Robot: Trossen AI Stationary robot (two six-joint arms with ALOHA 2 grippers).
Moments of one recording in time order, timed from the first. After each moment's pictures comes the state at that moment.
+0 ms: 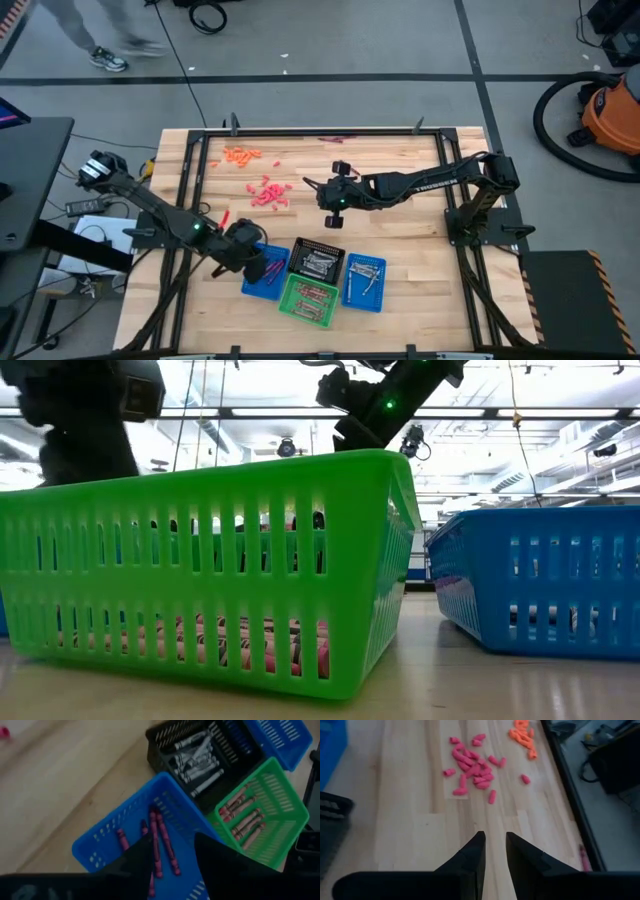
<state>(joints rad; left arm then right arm) -0.53 1.19 0.71 -0.46 -0.34 -1.14 0.02 1.72 1.25 -0.31 0.40 -0.14</state>
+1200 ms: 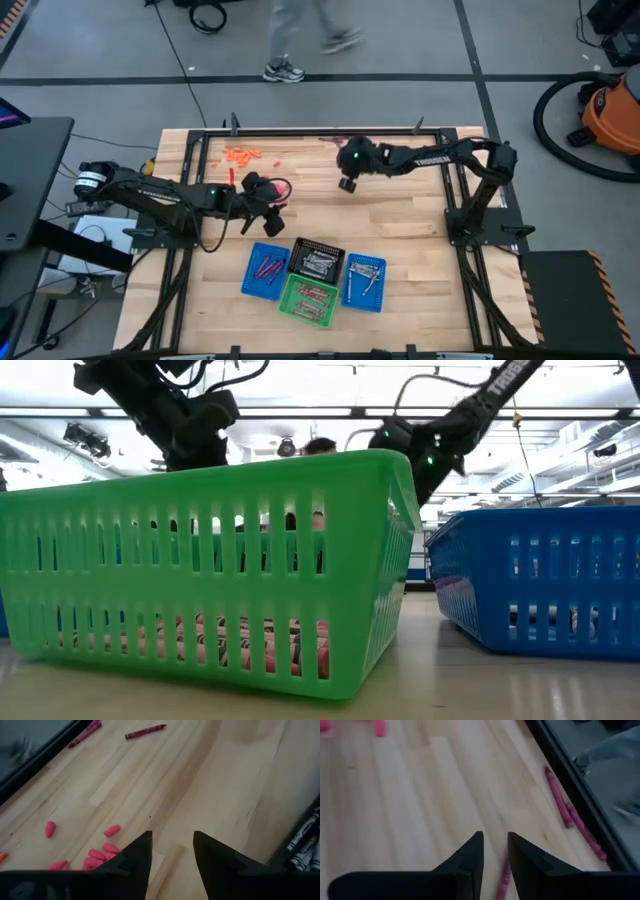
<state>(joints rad) -0.06 1.21 0.71 -0.28 -0.45 -0.37 -0.41 1.72 0.97 -0.03 0.17 -0.17</state>
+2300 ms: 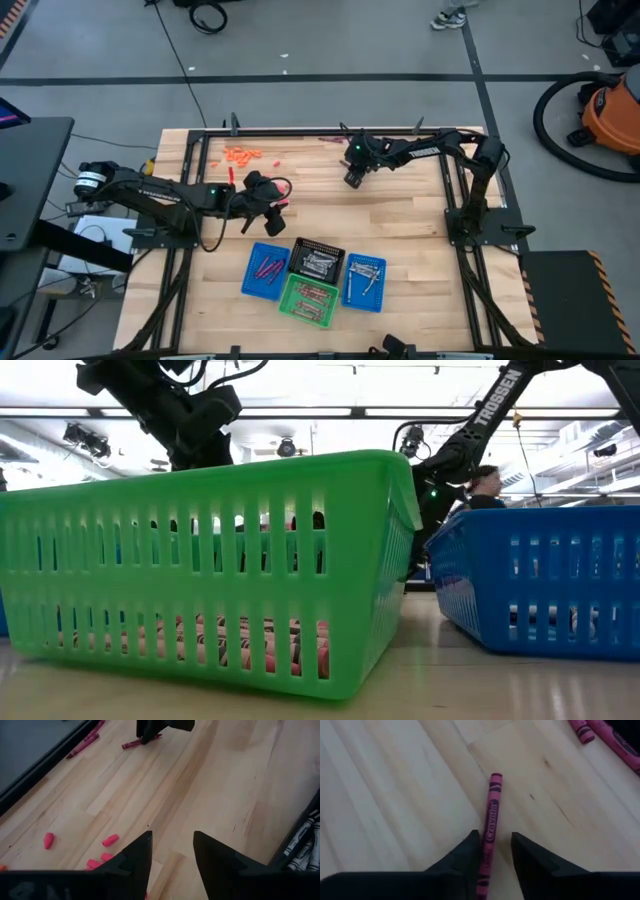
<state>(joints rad) -0.06 1.21 0.71 -0.24 -0.45 -0.33 -0.56 1.84 0.95 -0.10 0.04 -0.01</state>
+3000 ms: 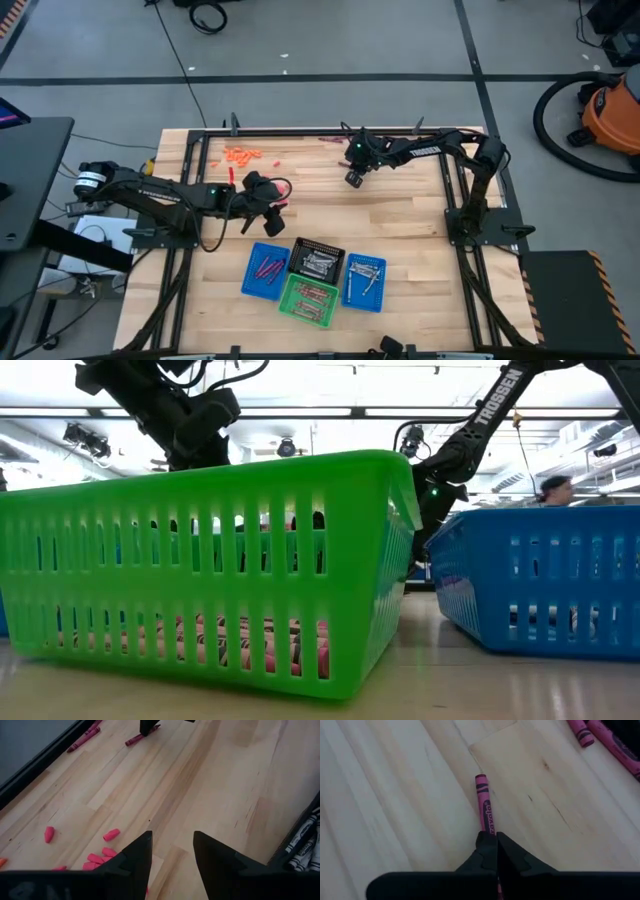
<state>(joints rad) -0.06 1.21 0.71 -0.26 -0.45 -0.35 -0.56 1.84 0.95 -0.11 -0.01 -0.04</state>
